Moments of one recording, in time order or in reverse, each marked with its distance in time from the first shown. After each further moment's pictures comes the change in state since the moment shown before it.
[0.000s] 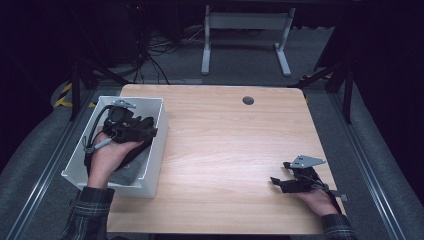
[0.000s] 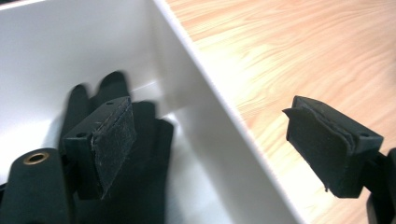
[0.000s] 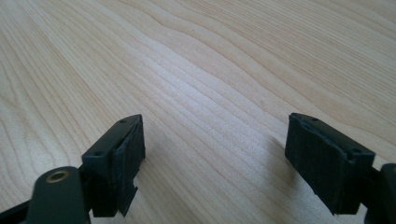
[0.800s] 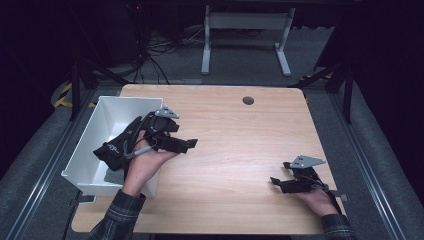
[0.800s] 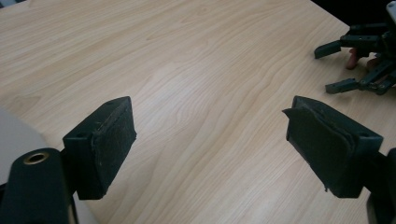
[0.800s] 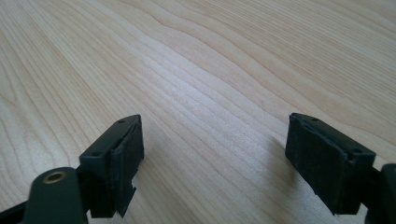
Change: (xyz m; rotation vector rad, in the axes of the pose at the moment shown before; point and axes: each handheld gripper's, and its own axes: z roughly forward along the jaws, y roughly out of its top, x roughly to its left) left arm -0.083 0.015 0.041 -0.017 -0.165 0.139; right arm 0.000 0.000 0.000 0.002 -0.002 -0.003
